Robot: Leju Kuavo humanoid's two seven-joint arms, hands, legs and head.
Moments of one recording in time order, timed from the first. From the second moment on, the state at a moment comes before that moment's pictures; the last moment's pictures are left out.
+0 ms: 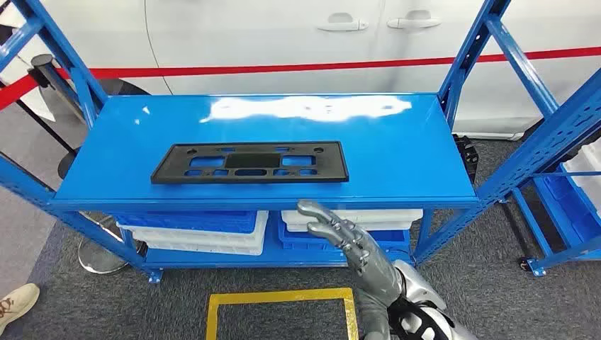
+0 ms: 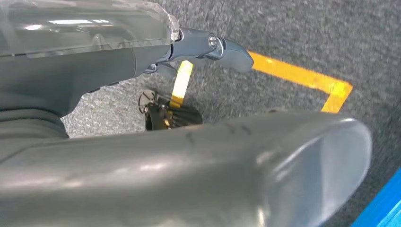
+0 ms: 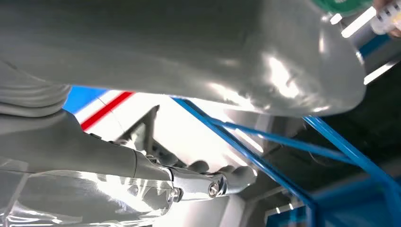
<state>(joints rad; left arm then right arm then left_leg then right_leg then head) -0.03 -0.01 0.32 -0.22 0.22 0.06 -0.34 -0.25 -0.24 0.71 -1.84 0.29 -0.09 -0.69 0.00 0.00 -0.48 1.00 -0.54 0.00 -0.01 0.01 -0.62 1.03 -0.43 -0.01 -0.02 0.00</state>
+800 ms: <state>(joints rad) -0.03 -0.02 0.32 -0.22 0.19 0.06 -0.34 -0.22 -0.19 0.68 -1.73 0.29 0.00 -0.69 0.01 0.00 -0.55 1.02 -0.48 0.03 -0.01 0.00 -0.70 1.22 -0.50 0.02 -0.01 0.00</state>
